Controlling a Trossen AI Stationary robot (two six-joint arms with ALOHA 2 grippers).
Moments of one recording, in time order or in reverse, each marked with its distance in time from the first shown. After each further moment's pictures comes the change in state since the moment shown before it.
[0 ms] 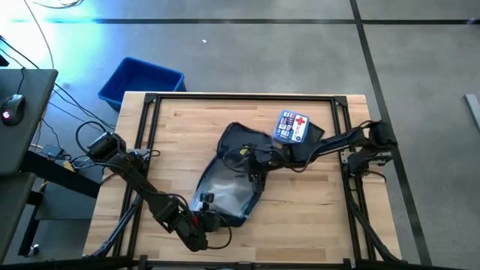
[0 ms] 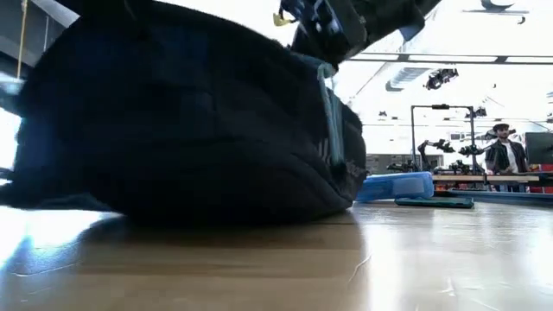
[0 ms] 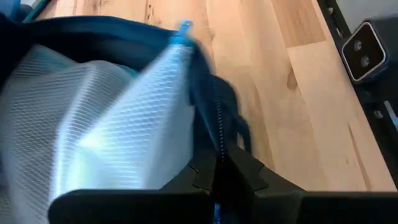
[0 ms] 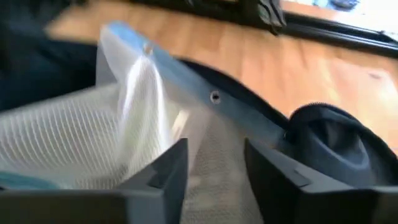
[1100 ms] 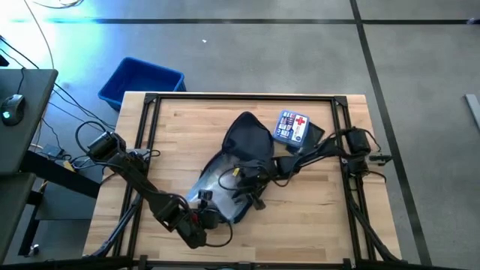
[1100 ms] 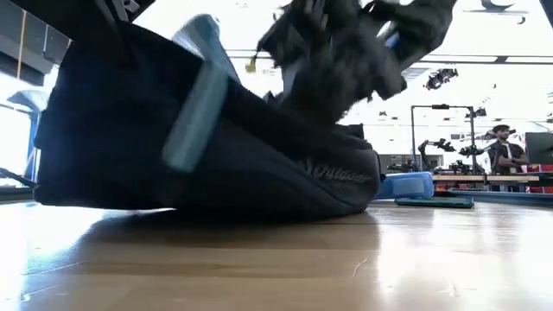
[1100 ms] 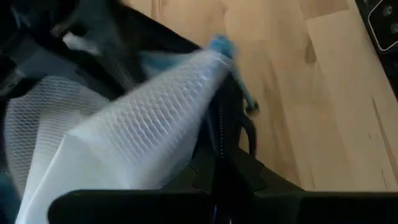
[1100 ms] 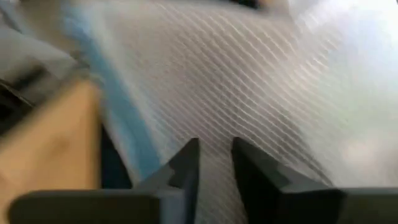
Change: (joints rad) left arm -0.001 -0.006 0.001 -0.101 0.010 -0.009; right arm 0.020 0.270 0.001 0.164 -0.325 -0.025
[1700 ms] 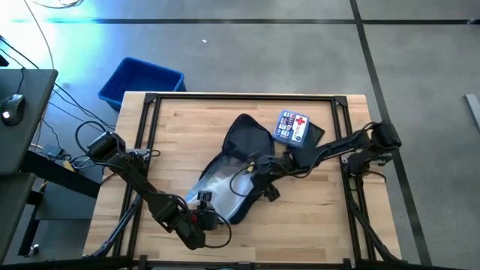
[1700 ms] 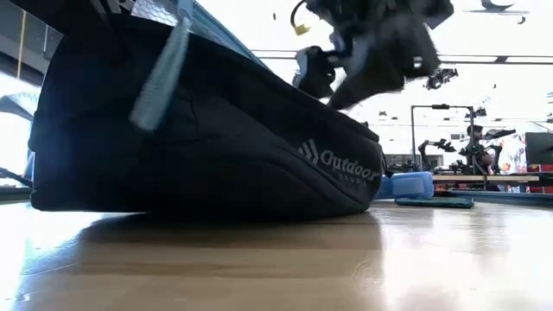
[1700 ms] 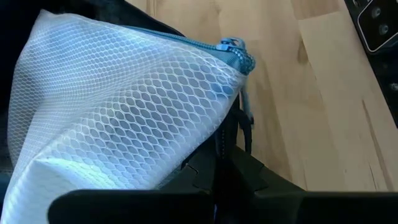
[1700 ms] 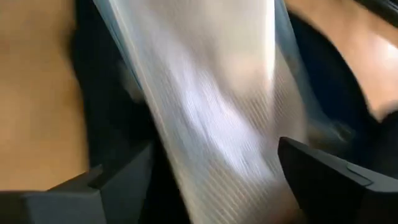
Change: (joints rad) left arm -0.009 0.000 0.000 0.003 0.003 -0.009; right arm 0.035 -0.314 -0.003 -0.445 0.268 -0.211
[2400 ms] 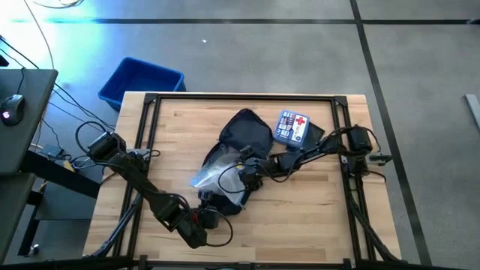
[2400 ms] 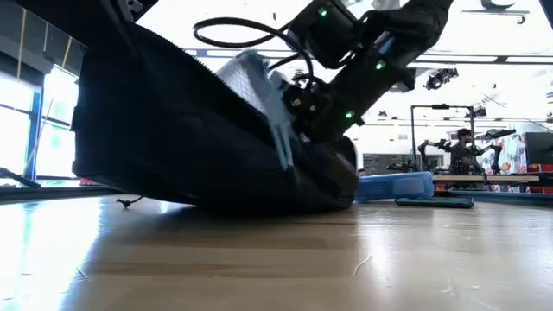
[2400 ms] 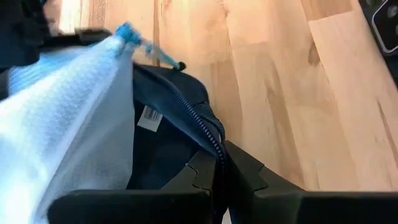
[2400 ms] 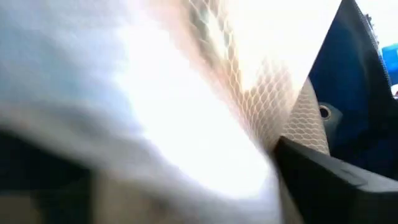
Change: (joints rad) left arm 0.002 0.001 -0.001 0.007 -0.008 0.018; right arm -0.049 0.283 0.001 0.237 0.424 -0.229
